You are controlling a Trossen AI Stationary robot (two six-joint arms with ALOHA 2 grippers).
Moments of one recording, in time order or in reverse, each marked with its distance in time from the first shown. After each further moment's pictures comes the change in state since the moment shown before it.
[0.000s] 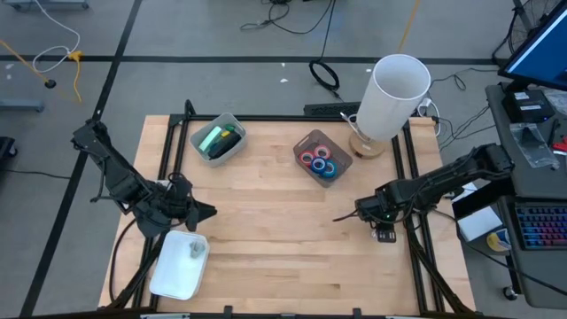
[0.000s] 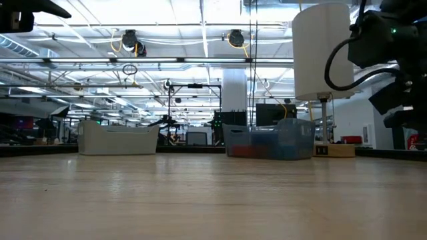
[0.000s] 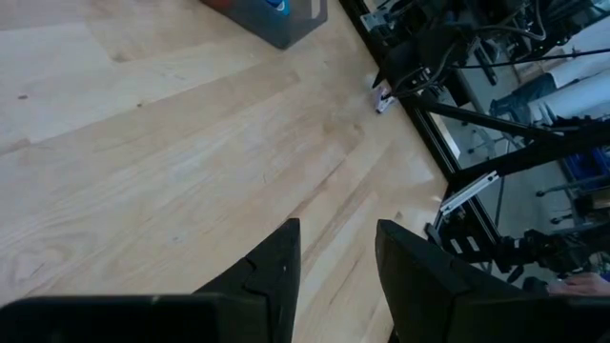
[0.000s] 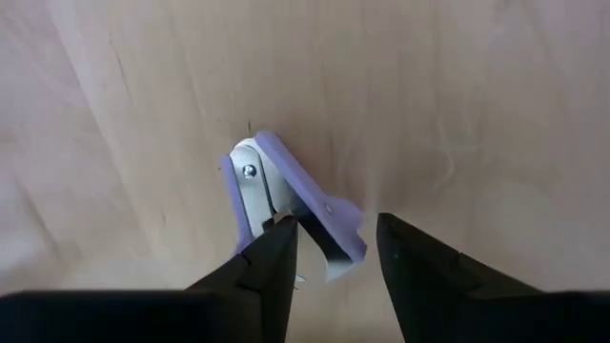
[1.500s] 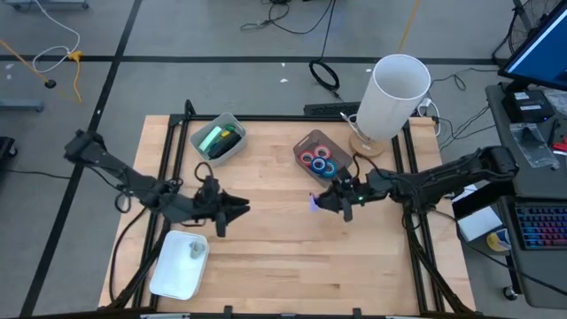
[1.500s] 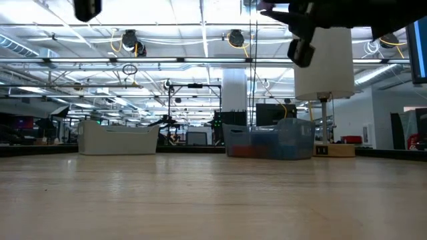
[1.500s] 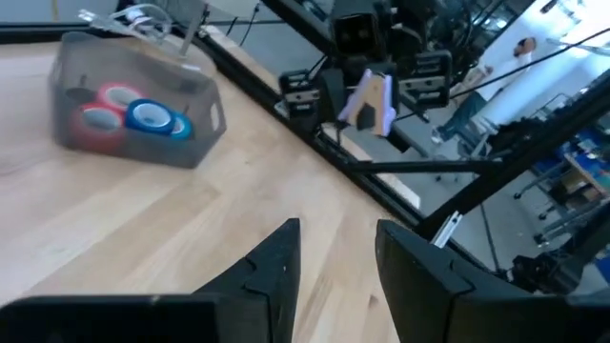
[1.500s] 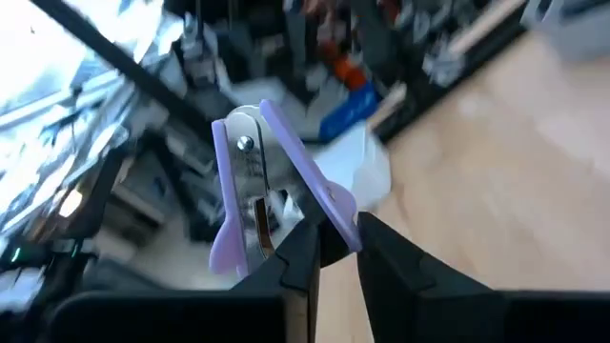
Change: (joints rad) left arm 0.254 0.207 -0.001 0.646 0.069 0.668; right arm -0.103 -0.058 -0.015 1.491 0.196 0.462
